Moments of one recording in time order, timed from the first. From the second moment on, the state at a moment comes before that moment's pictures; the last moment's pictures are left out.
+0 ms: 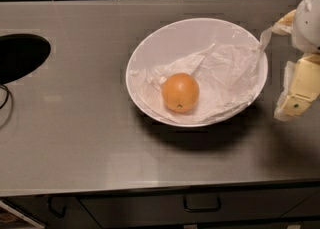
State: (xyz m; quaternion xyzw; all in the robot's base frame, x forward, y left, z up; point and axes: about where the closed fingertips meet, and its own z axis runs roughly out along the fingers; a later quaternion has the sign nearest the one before) arm 0.438 -0.217 0.976 -0.60 0.78 -0.03 0.16
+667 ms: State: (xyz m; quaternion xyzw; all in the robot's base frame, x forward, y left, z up) arm 0.449 -0.203 0.971 -0.61 0.78 -0.03 0.17
